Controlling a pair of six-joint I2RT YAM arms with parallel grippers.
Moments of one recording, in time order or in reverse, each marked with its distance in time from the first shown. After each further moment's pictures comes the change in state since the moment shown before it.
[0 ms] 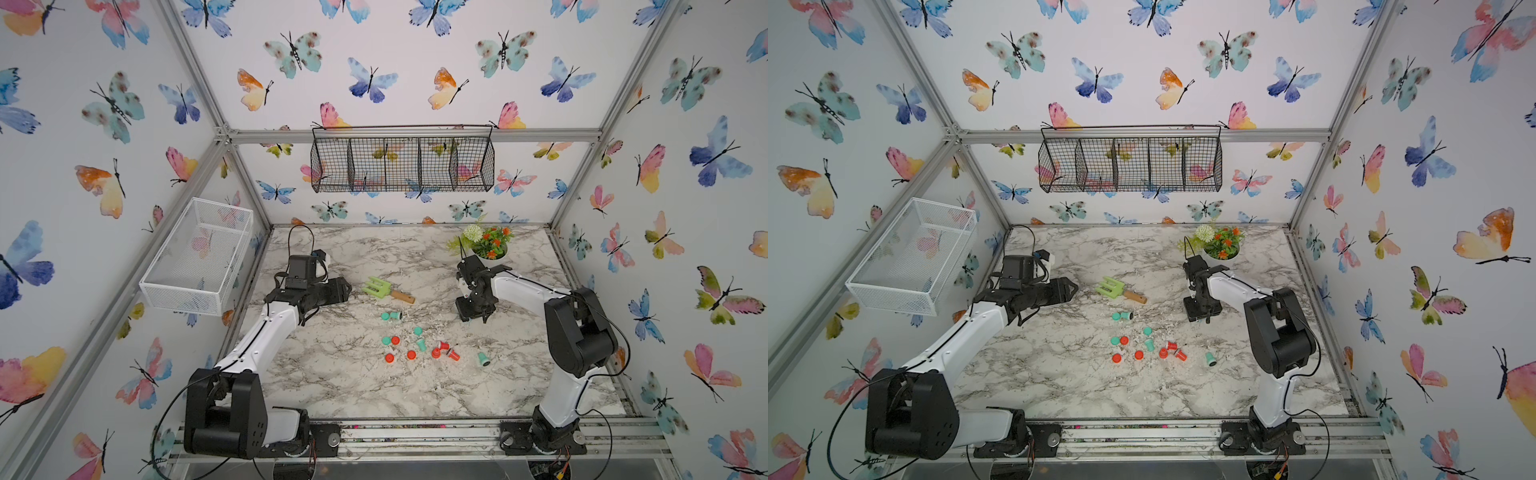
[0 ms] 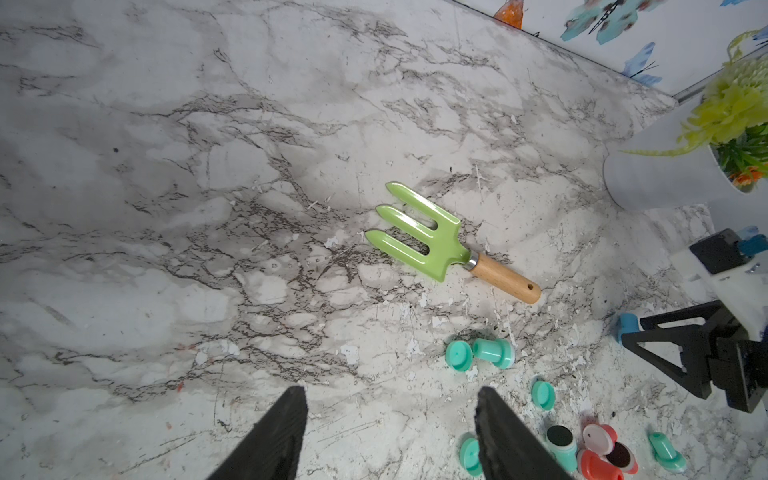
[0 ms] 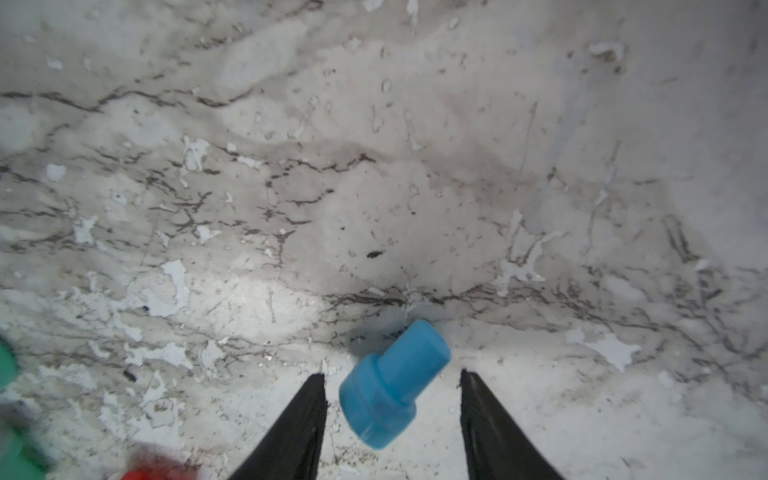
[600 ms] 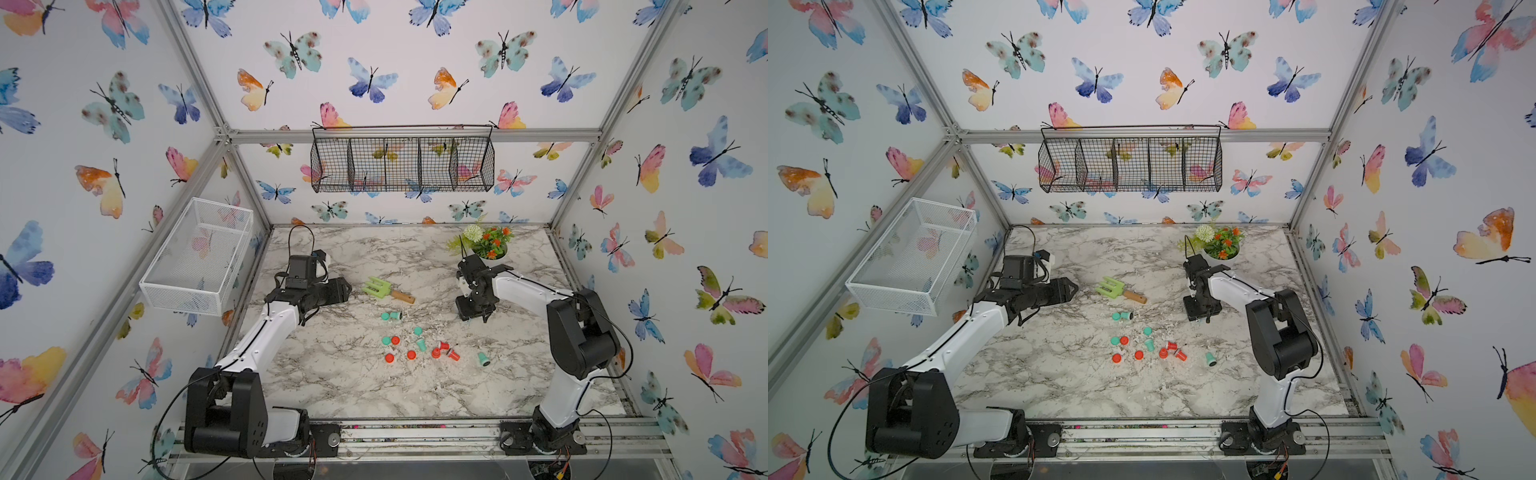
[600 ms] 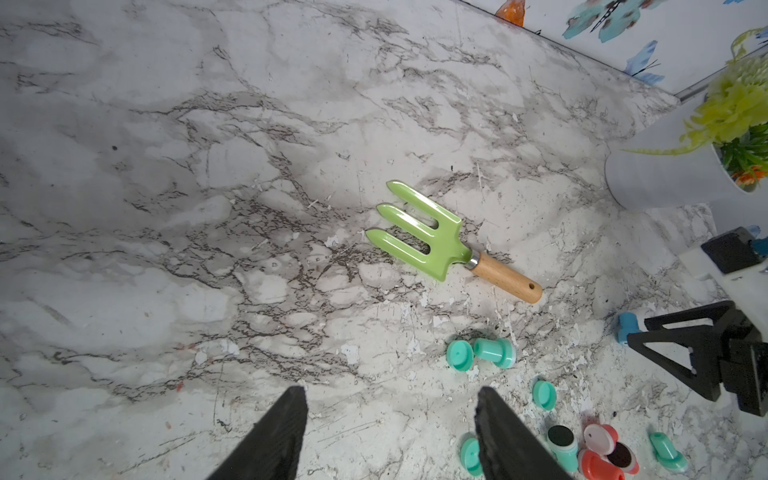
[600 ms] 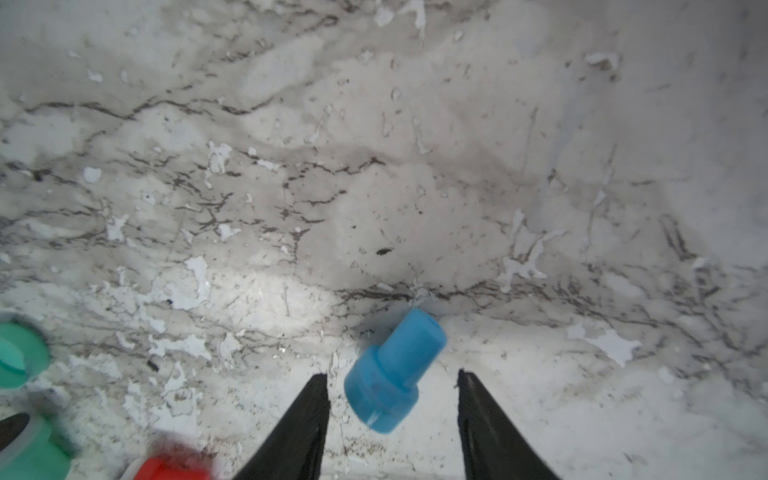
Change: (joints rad) left arm 0.000 0.004 0.000 0.000 0.000 0.000; right arm 0.000 -0.031 0.002 -0.016 -0.013 0.013
